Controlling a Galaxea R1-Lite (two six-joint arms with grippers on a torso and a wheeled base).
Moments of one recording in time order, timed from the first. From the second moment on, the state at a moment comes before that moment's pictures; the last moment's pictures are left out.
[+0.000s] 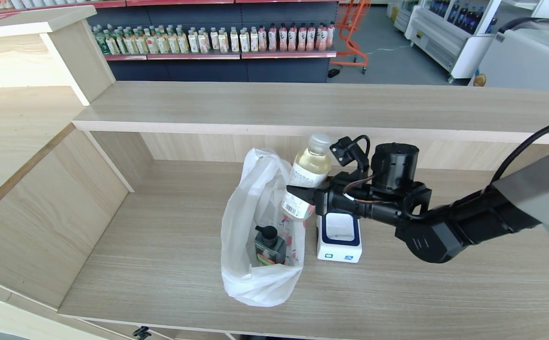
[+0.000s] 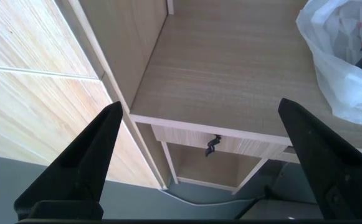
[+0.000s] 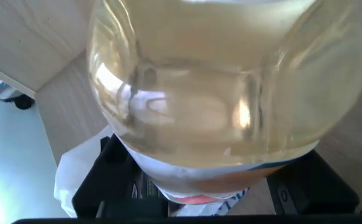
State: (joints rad) left arm 0.00 0.00 0.00 0.05 0.13 0.01; right arm 0.52 2.08 -1.07 -0.92 0.40 0.02
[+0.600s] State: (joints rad) left arm 0.00 0.00 0.00 0.05 0.13 0.01; right arm 0.56 2.35 -1.30 -0.97 0.36 -0.13
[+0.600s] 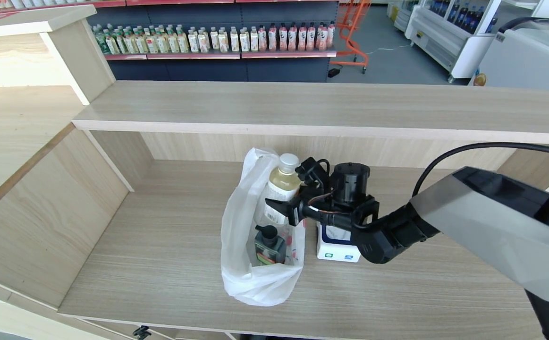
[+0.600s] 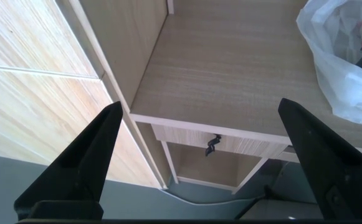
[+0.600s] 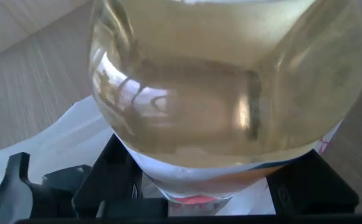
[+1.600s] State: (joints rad) left arm 0.00 0.00 0.00 0.05 0.13 0.01; right arm 0.53 2.26 -1.09 -1.09 0.28 0.04
